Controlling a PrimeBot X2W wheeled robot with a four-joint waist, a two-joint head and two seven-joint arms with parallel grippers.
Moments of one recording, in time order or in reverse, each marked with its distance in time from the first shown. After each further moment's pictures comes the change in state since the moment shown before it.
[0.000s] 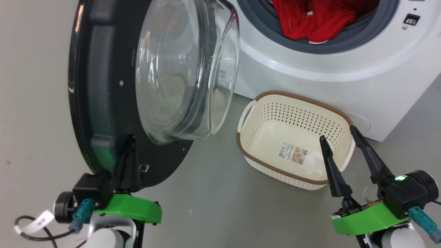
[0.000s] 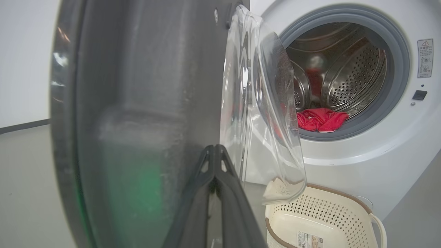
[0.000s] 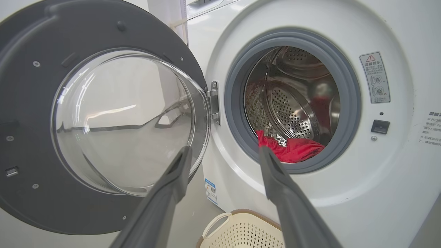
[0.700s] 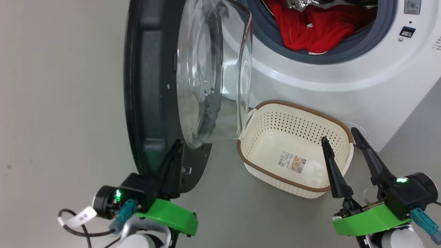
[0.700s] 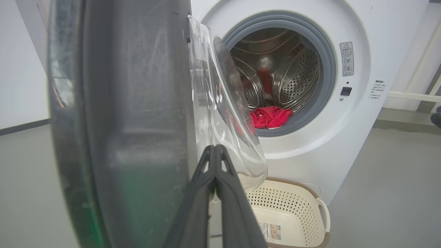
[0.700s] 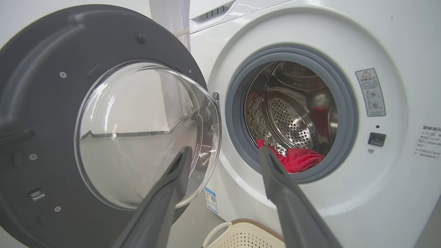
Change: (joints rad) left arm -0.009 -0.055 -0.131 -0.070 0.060 -0.033 0.092; right arm 0.000 0.000 -0.005 0.026 0.022 0.000 -0.030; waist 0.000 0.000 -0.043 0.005
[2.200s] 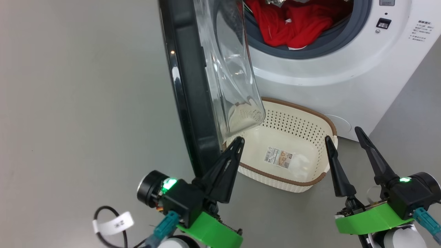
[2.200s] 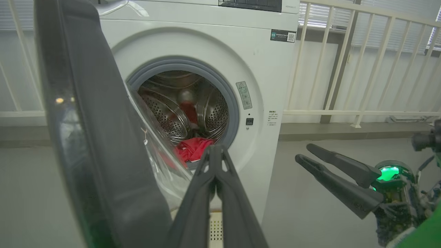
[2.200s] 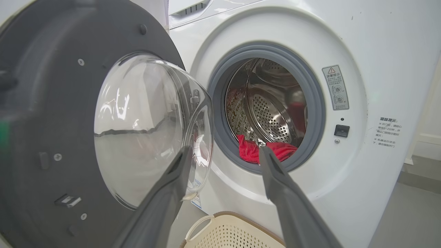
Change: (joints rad) left arm -0.033 -0.074 -0.121 -0.129 0.057 -0.123 0.003; right arm -0.001 0.000 -0.015 0.003 -0.011 0.000 -0.002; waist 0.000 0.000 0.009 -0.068
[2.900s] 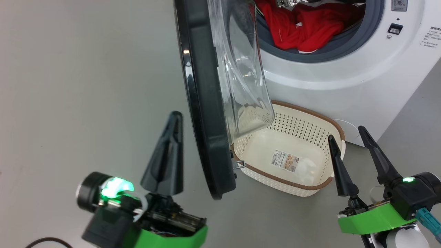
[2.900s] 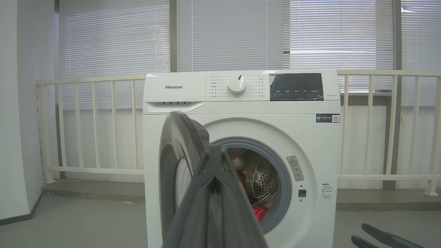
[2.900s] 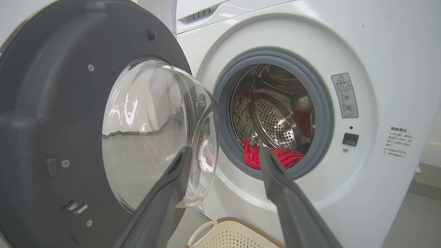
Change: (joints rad) left arm 0.101 -0.007 0.210 -0.226 0.082 0.025 -0.144; right arm 0.003 0.000 -0.013 -0.009 -0.010 0.000 0.000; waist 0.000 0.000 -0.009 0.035
